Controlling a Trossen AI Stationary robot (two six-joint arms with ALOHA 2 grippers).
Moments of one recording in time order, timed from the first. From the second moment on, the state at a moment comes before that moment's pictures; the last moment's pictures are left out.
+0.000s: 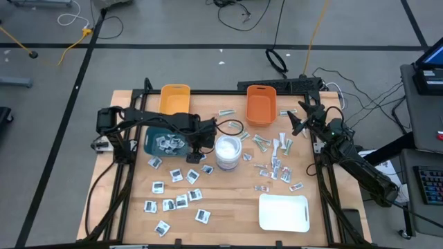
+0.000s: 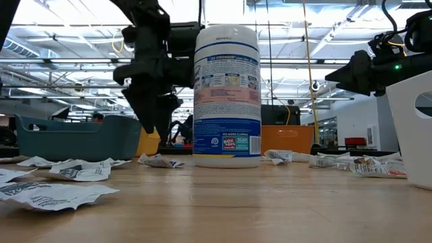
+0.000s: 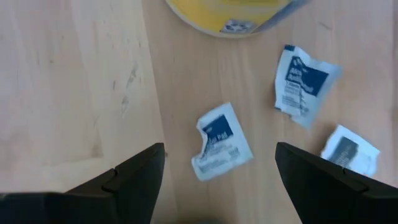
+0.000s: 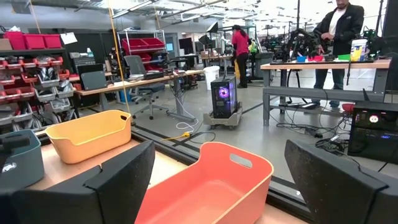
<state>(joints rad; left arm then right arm) 0.17 1.76 1.18 -0.81 0.18 0.29 -0.80 0.00 0.01 0.07 0.00 0.09</state>
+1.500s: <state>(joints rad) 0.14 1.79 1.01 -0.53 0.19 0.33 -0.80 0.00 0.01 0.07 0.00 0.09</state>
